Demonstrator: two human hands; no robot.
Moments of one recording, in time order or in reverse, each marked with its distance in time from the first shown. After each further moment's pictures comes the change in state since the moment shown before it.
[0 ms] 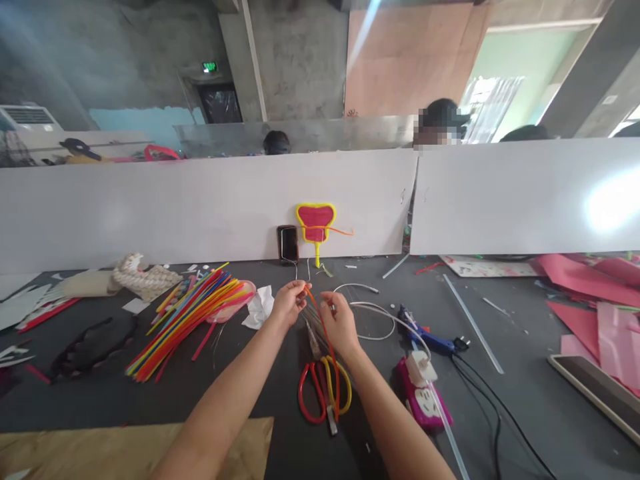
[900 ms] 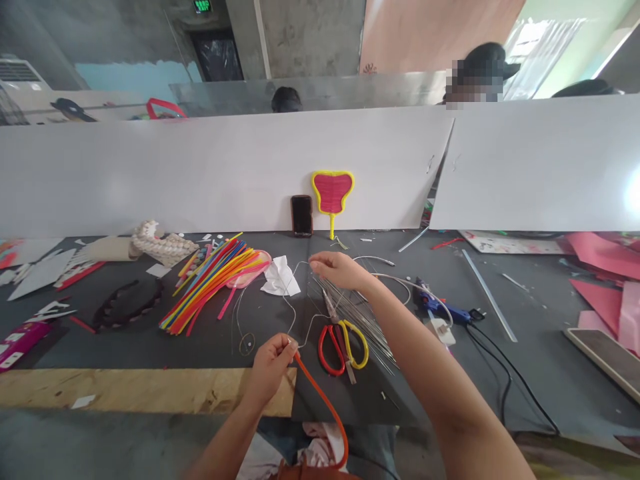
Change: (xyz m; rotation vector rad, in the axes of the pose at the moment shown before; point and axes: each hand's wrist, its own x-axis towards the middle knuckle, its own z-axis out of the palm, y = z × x) left_hand -0.156 -0.049 -0.113 0.569 -0.067 0.151; right_hand 0.047 -0.059 -0.005 -0.059 -0.681 0.009
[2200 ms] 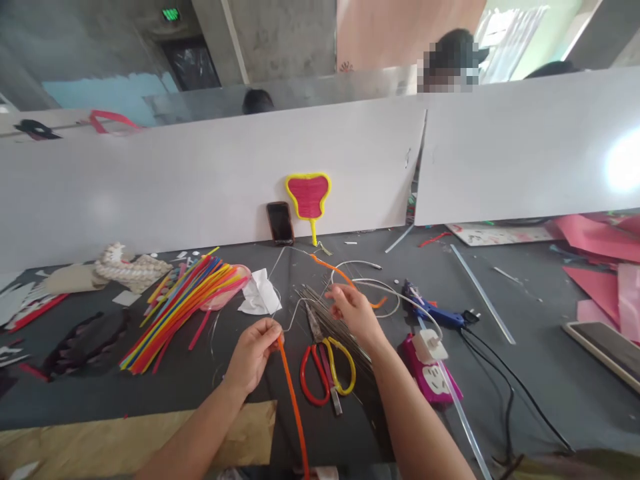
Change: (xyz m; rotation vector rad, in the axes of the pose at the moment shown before) left_hand 0.058 0.048 0.013 -0.284 -0.102 -0.066; right_hand -0.059 0.057 0.018 0.714 0.525 0.242
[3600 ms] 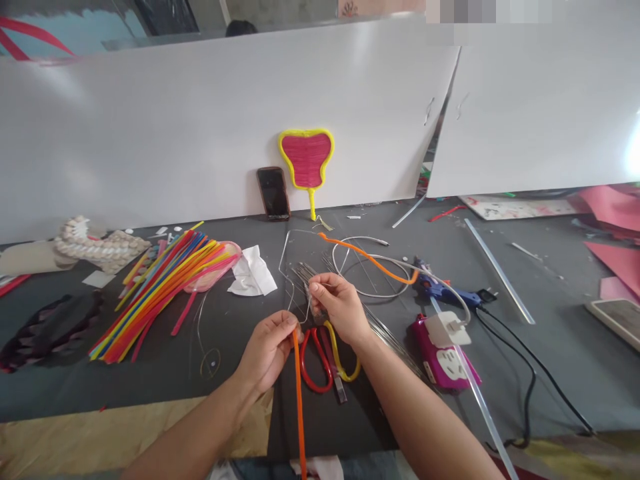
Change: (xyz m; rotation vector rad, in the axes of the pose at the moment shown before) left_hand -0.002 -0.025 0.027 -0.330 -0.098 -0.233; right_hand -0.006 0.030 0.029 0.179 -0.071 0.002
